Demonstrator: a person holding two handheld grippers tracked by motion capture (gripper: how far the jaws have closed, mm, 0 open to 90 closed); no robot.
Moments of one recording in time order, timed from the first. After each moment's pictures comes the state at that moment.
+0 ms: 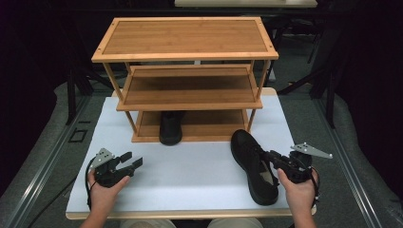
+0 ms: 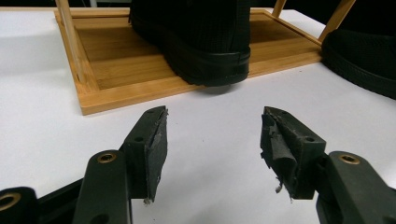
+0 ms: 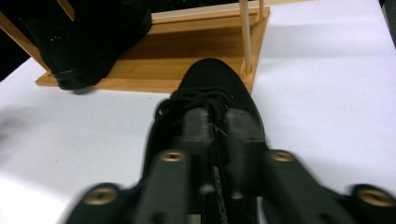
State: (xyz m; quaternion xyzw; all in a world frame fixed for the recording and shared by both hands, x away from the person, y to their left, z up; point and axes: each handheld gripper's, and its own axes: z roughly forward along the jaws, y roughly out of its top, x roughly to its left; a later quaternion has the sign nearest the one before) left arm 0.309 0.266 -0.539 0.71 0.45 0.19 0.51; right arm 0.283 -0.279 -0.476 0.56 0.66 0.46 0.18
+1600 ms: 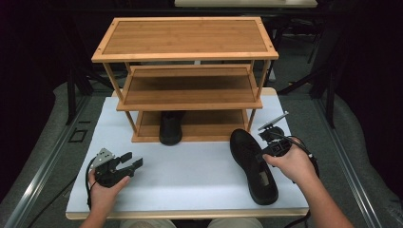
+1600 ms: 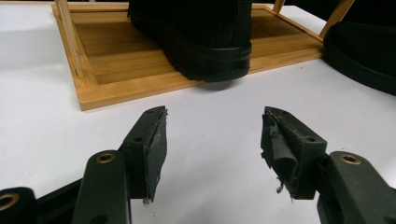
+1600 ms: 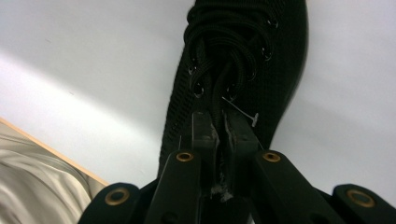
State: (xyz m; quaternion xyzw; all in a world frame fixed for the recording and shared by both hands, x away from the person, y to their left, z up) left arm 0.311 0.268 -0.541 0.71 0.45 0.19 0.50; right arm 0.348 -0.228 -0.431 0.54 0.82 0.18 0.03
